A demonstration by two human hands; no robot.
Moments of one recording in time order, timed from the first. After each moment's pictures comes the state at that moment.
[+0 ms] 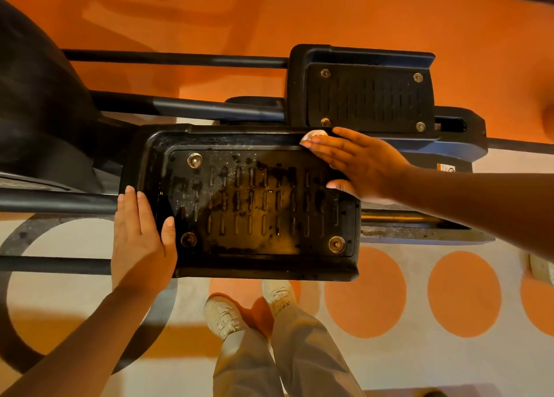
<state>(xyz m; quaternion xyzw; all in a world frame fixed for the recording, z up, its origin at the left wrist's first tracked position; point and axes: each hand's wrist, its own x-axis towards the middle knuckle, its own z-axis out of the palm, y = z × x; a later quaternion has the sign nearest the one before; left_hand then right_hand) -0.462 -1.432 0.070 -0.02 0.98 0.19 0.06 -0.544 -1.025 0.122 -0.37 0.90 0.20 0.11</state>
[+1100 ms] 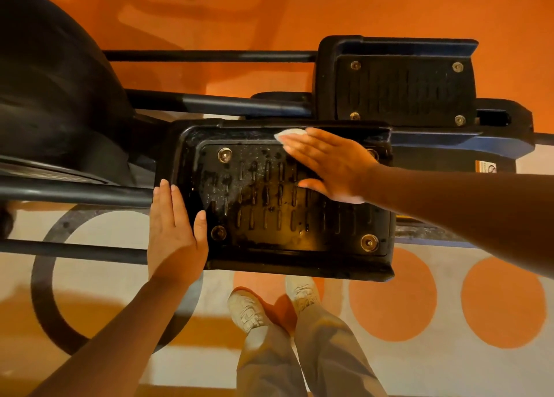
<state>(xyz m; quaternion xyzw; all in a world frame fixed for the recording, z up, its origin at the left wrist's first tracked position) -0.462 -1.432 0.069 -0.03 0.98 0.18 0.07 -0.557 -1.117 0.099 -0.38 0.91 0.11 0.10</state>
